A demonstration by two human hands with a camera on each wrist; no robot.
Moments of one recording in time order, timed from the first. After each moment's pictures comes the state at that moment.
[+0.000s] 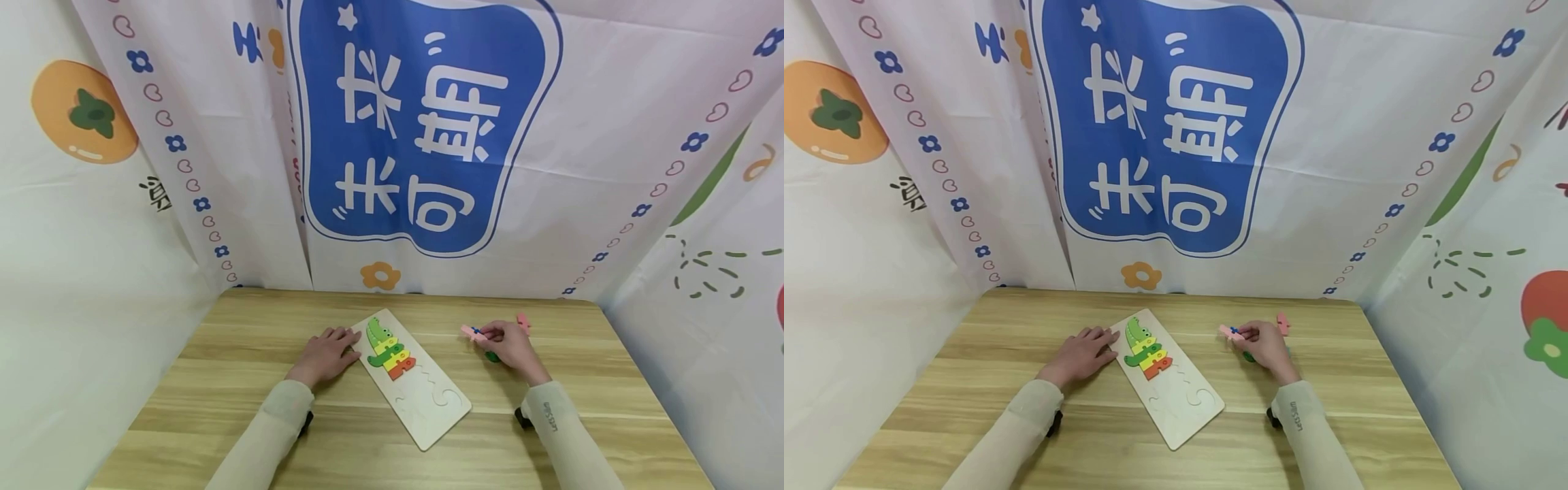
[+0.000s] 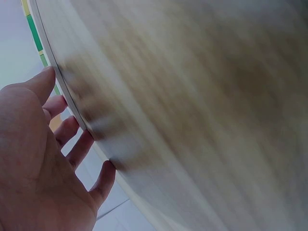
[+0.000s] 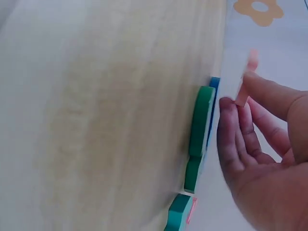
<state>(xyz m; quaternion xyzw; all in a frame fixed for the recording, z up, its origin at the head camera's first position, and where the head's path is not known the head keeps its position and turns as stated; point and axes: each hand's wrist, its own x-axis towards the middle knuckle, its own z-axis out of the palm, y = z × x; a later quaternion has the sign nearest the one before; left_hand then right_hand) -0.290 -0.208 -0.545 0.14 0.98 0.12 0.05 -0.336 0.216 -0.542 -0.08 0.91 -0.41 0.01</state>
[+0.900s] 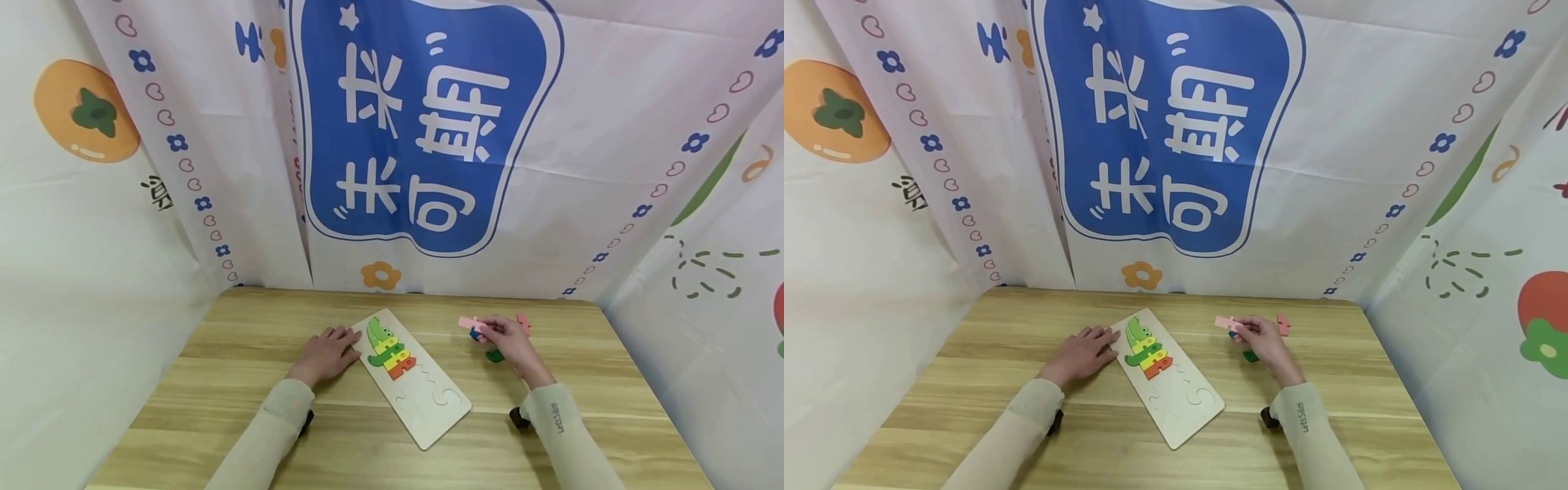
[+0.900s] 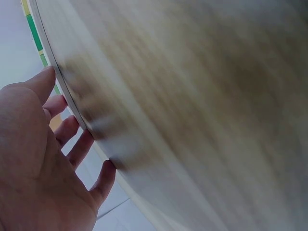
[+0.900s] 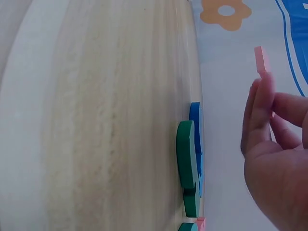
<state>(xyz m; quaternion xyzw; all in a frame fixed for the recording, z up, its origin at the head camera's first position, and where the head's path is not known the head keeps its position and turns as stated) -0.289 -0.207 -0.542 0.14 0.98 0.11 0.05 -0.335 0.213 -0.535 -0.03 0.78 -0.62 0.09</state>
